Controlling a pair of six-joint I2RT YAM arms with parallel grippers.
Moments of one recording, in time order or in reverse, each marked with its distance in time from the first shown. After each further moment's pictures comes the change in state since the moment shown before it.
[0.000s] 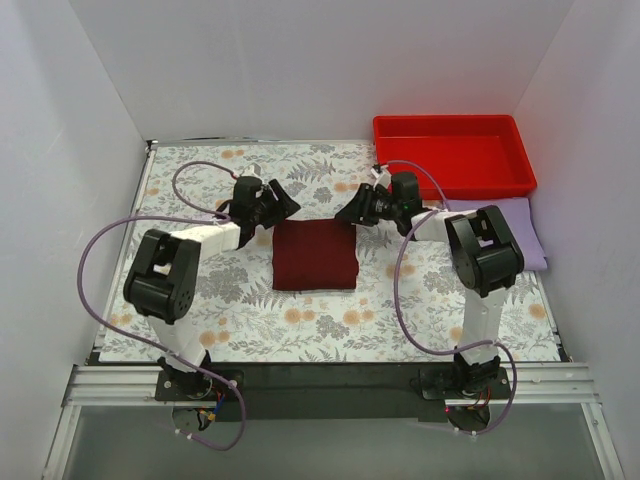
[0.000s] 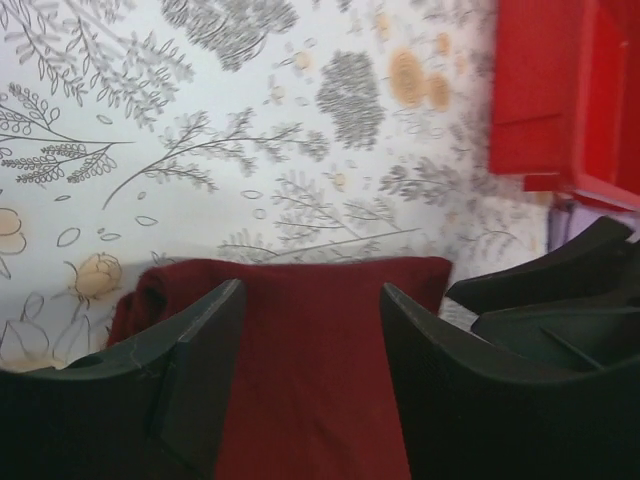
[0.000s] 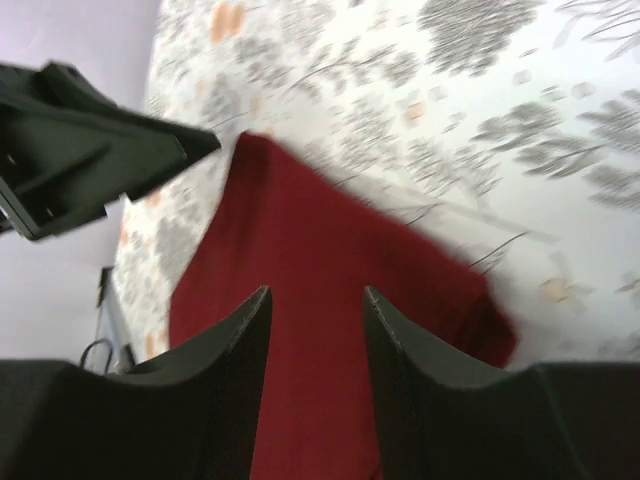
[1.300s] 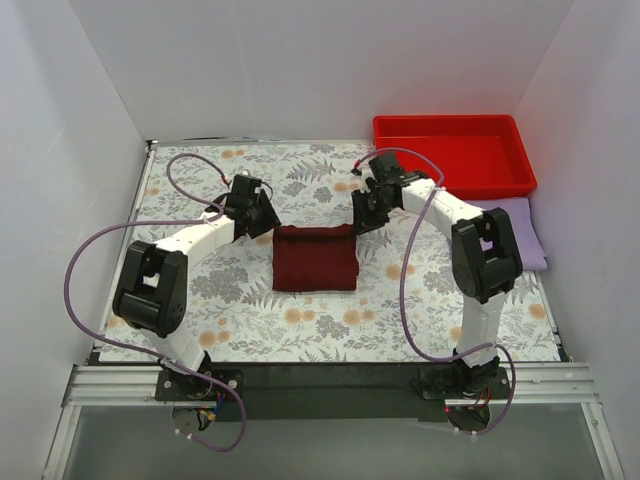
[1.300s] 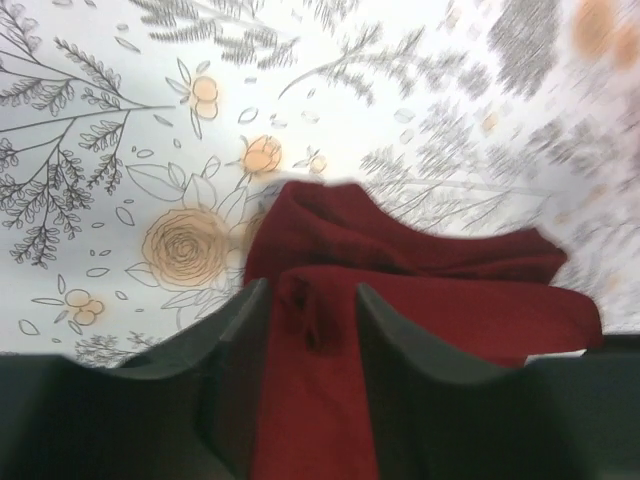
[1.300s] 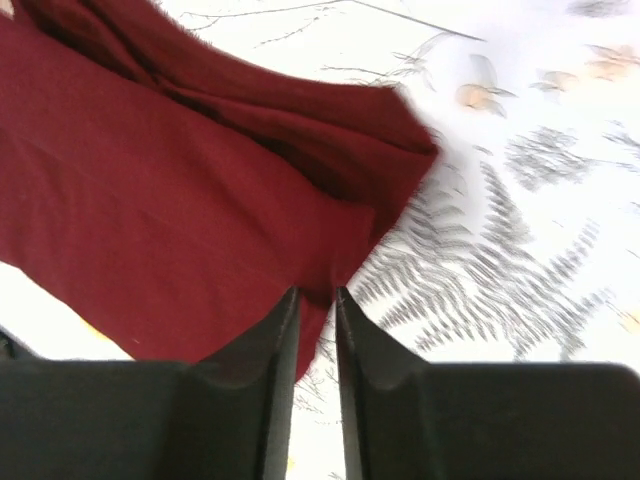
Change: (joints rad) left arm -0.007 -0.132 0.084 -0.524 -0.181 0.049; right arm 0.087 -0.024 0.425 -1.096 0.262 -0.500
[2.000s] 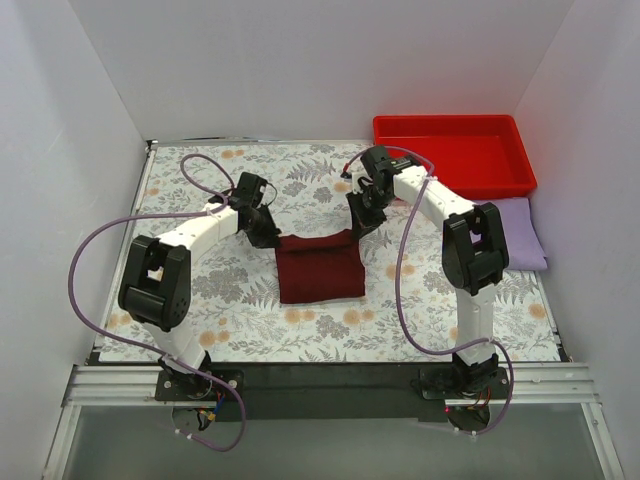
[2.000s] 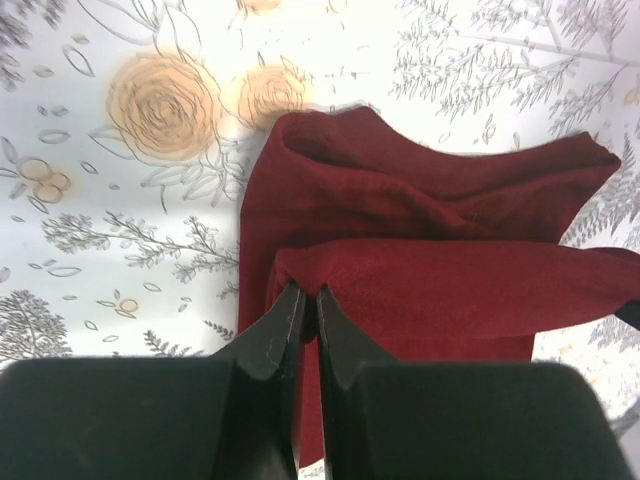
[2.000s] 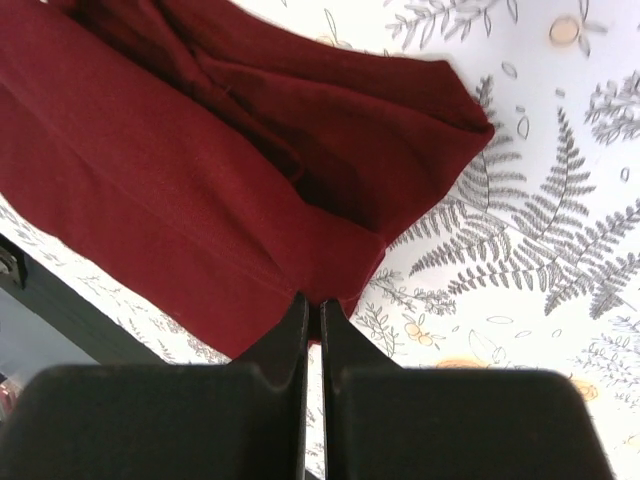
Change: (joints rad) left arm -0.007 0.030 0.106 -0.309 0.153 -0.005; right arm 0.018 0.044 0.167 -0.292 -0.034 -0.110
